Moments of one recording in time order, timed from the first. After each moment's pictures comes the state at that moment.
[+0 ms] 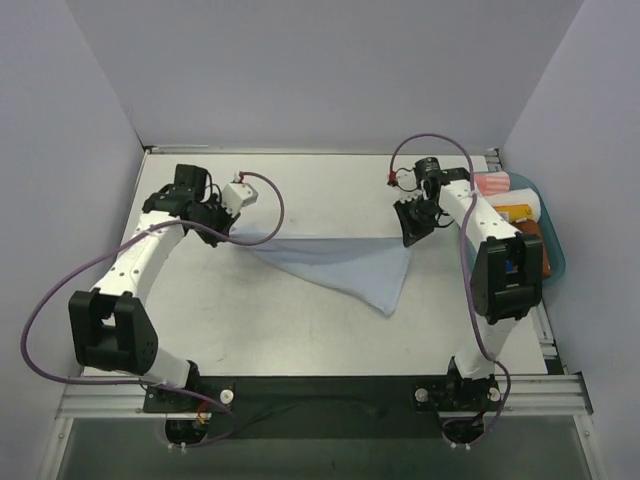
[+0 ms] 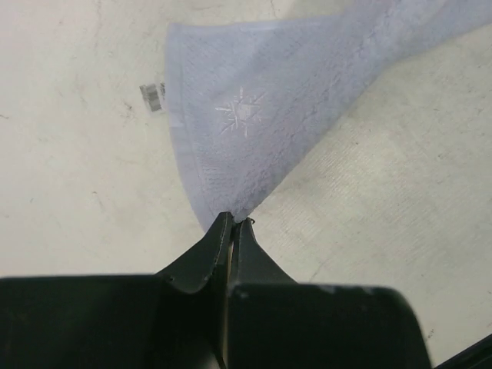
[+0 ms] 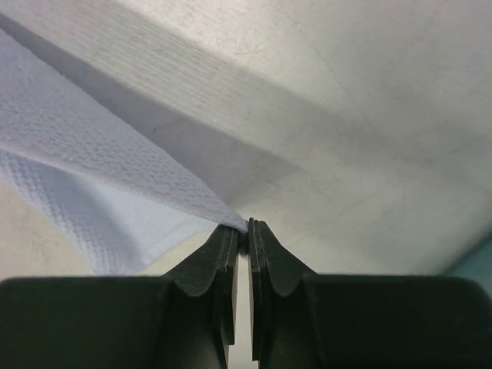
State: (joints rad) left arm -0.17 1.52 1.25 -0.80 0.25 0.66; right arm 0.19 1.87 1.47 -0.95 -0.18 -0.26
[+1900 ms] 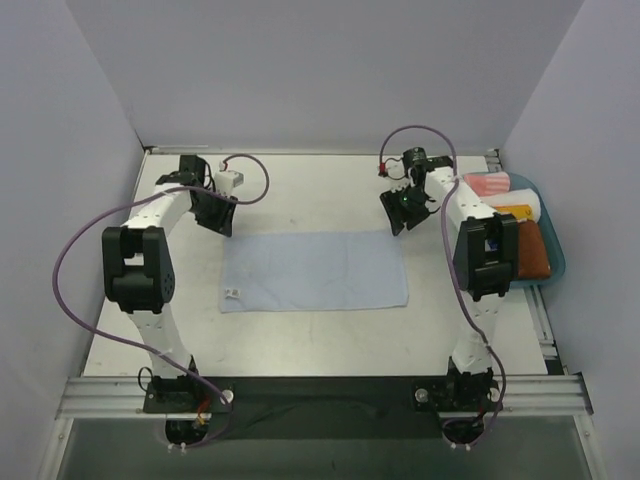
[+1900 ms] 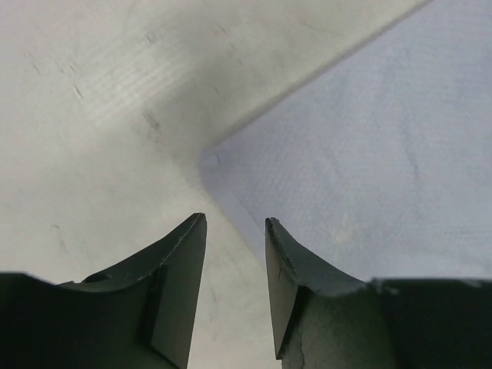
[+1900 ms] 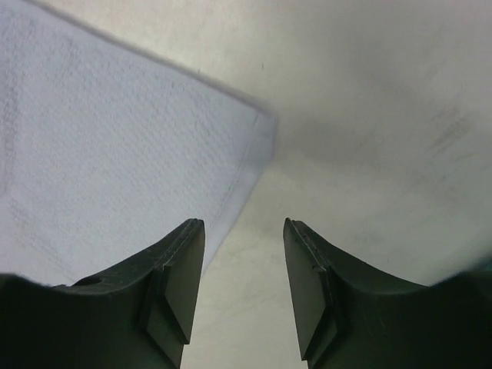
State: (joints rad) left arm -0.04 1.97 1.52 -0.74 0.28 0.37; right arm 0.19 2.11 1.75 -0.95 -0.12 -0.29
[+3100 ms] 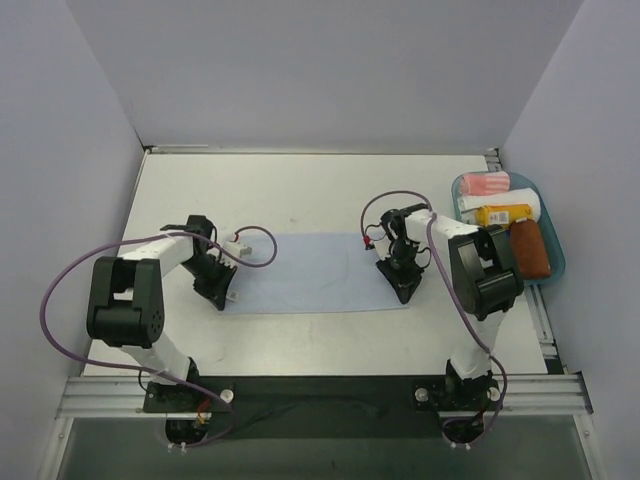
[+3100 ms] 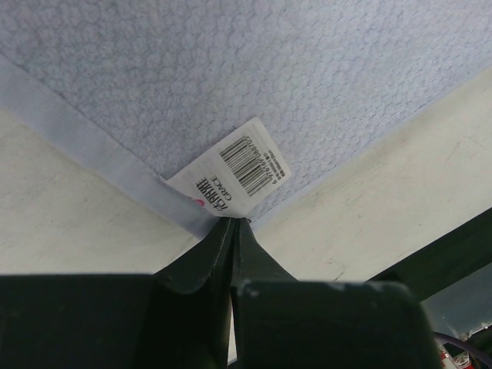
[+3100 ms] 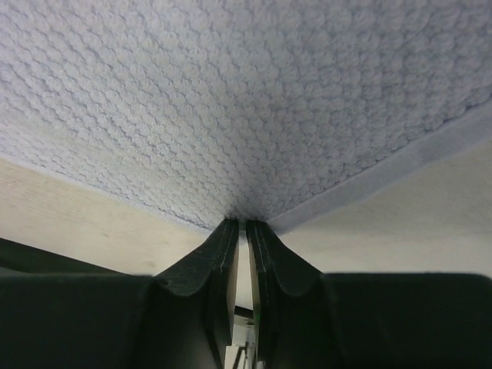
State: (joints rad) left arm -0.08 1.66 0.94 -0.87 0.30 0.50; right arm 0.34 1.91 1.18 -1.02 -0.10 -0.28
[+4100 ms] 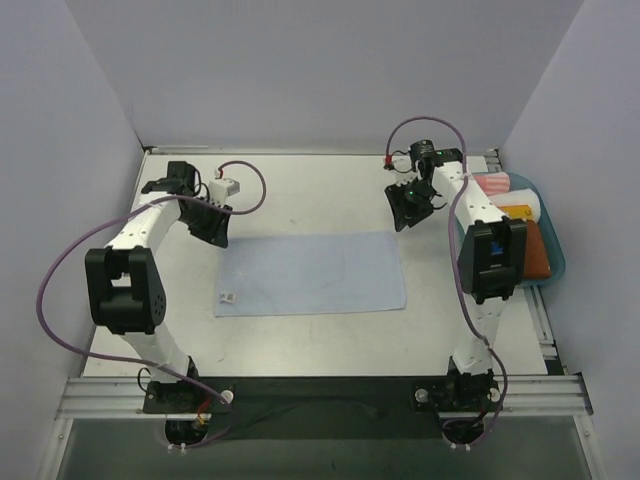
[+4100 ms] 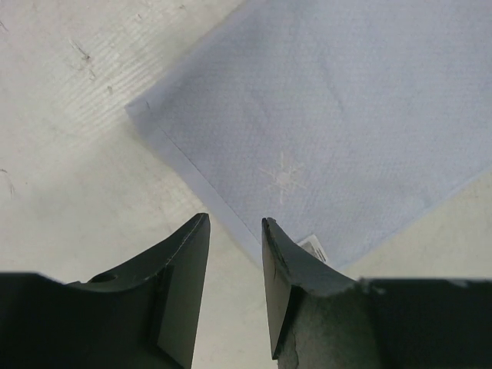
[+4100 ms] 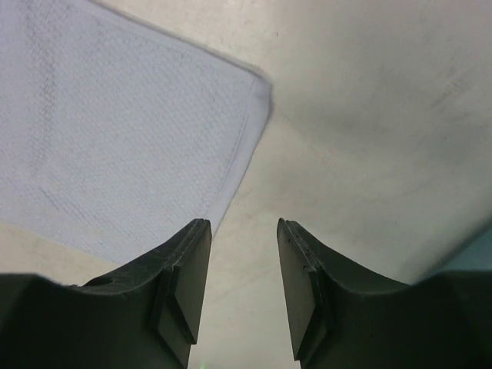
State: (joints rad) left arm -0.02 1.71 1.37 -0.89 0.39 0.46; right arm 0.18 1.98 1.73 -1.05 -0.18 -0.28
